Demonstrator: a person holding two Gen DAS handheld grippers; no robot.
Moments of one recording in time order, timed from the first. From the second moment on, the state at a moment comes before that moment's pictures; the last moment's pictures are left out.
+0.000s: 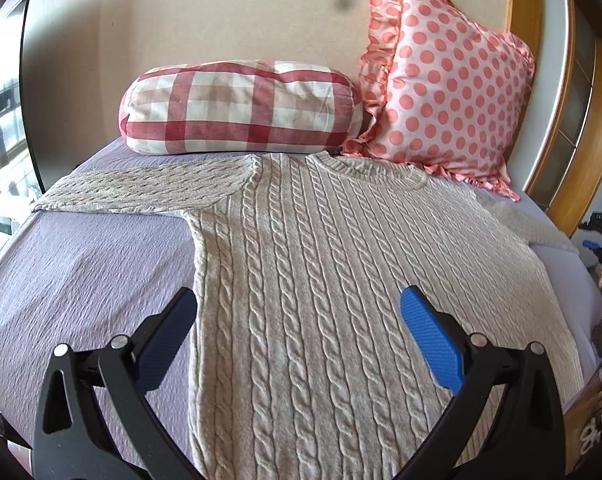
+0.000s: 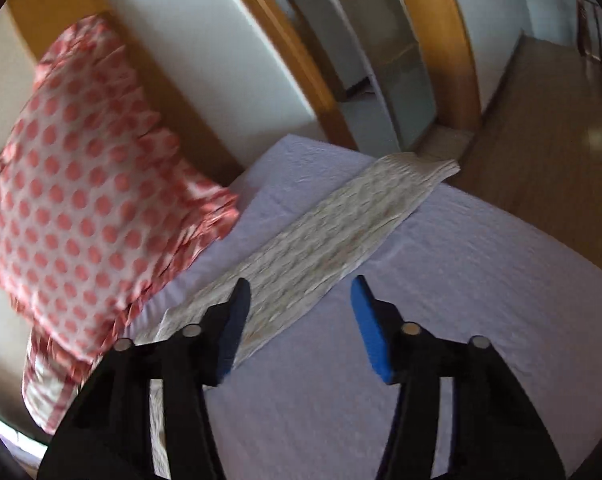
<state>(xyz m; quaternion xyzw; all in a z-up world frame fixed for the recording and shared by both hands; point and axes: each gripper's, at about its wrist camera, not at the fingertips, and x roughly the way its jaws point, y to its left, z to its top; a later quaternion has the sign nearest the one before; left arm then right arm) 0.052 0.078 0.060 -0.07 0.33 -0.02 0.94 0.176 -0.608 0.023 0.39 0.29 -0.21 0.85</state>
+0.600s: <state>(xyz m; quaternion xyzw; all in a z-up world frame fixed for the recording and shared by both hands) 0.067 0.171 0.058 -0.21 0.31 0.03 0.93 0.211 -0.590 0.044 0.36 0.22 -0.16 0.89</state>
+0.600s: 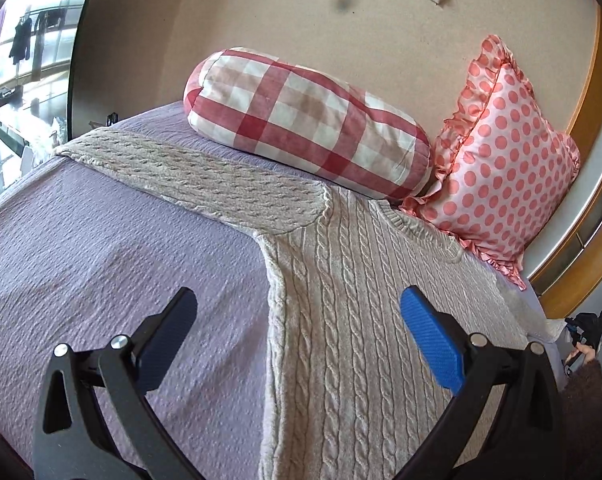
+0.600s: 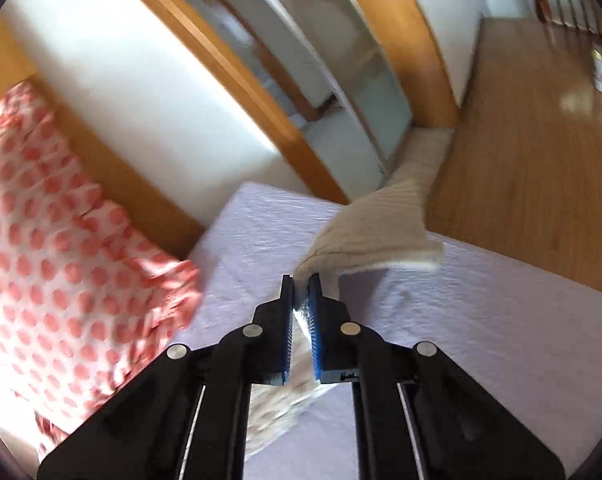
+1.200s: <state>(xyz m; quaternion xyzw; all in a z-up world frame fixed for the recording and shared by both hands) 0.109 0.330 0.046 -0.31 0.33 0.15 0.88 0.226 -0.171 0.088 0.15 0.34 0.29 0.88</state>
